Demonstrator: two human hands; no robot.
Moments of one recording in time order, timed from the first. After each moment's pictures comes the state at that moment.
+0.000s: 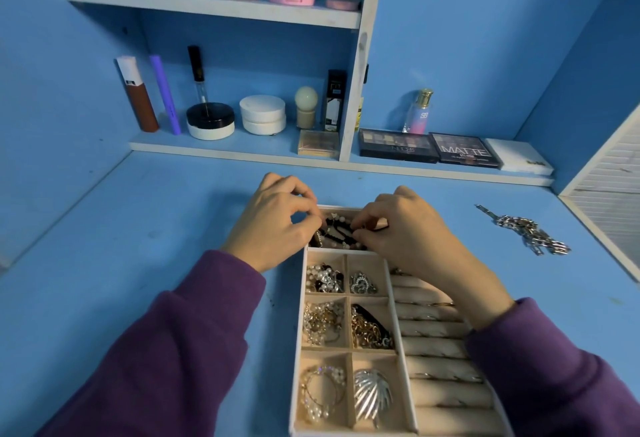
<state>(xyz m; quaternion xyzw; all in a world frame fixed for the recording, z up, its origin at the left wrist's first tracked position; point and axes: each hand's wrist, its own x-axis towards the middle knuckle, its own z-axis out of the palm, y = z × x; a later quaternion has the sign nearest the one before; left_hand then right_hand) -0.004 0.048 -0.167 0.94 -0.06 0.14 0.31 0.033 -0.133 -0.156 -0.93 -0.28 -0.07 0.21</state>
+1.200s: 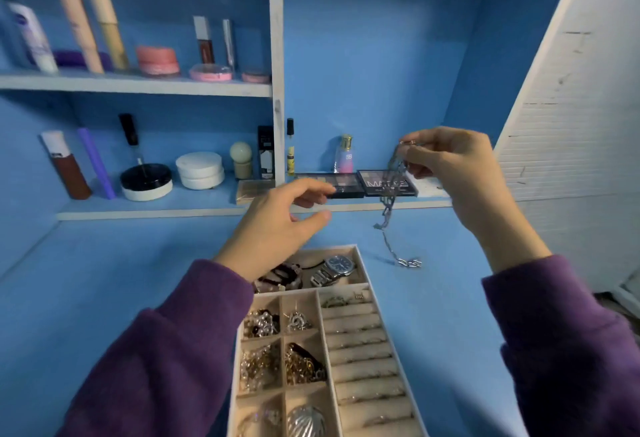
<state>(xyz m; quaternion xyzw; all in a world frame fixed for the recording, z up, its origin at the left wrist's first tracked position) 0.010 -0.019 -0.100 0.86 -0.15 0.13 0.48 0.060 -0.229 -0.057 -0.78 -0.09 -0.18 0.60</state>
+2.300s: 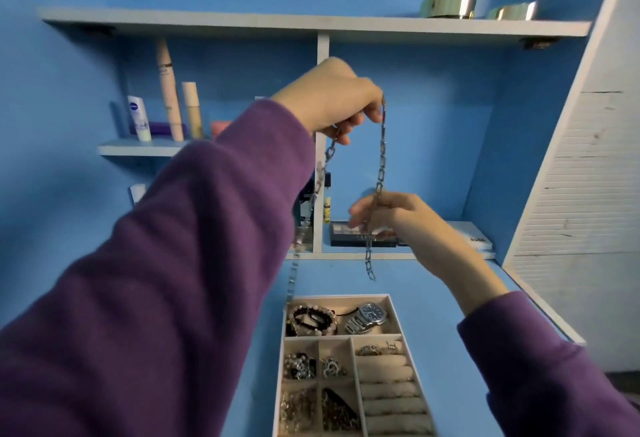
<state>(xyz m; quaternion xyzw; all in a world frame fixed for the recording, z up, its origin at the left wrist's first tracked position) 0.028 -0.034 0.083 0.88 -0.09 0.13 0.46 0.053 -0.167 -0.043 -0.79 -0.20 0.06 0.58</state>
